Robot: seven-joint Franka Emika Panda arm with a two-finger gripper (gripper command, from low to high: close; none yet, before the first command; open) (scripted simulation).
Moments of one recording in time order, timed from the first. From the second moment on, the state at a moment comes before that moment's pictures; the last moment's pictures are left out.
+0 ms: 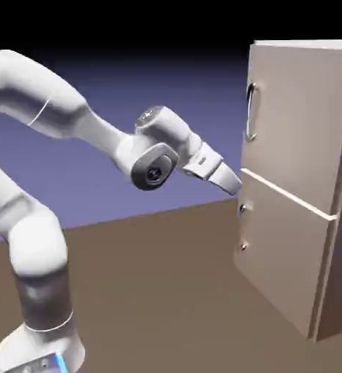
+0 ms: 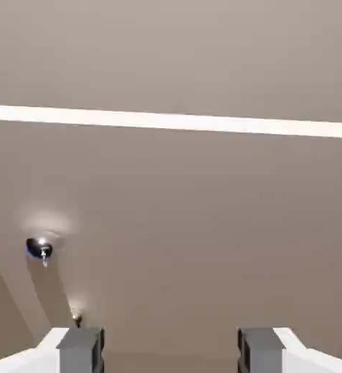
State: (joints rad) arm -0.03 -0.58 0.04 -2.79 0.12 3.03 0.78
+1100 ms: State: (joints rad) arm -0.52 -0.73 0.57 -2.49 1.55 3.00 1.30
